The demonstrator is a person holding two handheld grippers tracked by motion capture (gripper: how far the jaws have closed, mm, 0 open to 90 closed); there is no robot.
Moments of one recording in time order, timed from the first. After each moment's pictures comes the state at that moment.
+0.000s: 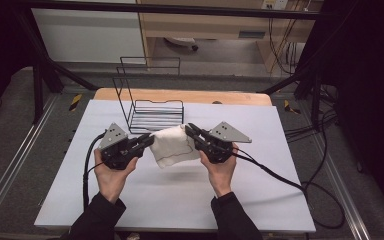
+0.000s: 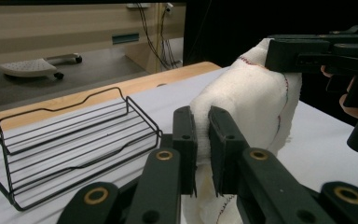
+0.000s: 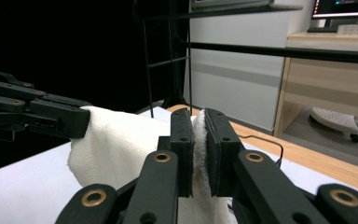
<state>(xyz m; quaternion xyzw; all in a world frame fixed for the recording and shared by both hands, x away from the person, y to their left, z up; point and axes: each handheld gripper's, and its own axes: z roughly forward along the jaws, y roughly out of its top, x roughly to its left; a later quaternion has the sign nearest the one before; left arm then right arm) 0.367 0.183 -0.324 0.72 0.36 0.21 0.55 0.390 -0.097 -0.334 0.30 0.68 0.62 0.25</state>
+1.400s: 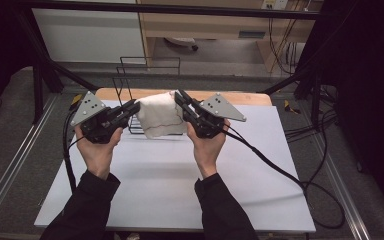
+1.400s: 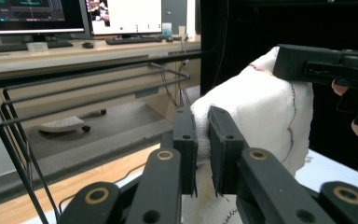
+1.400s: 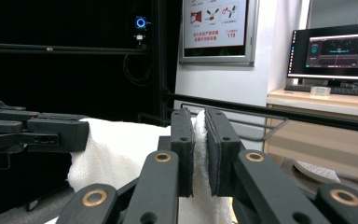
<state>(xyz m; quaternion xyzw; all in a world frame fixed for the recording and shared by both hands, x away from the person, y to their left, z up) 0.385 0.208 -0.253 0.67 0.32 0.29 0.60 0.405 -0.064 -0.260 0.28 0.61 0.67 0.31</state>
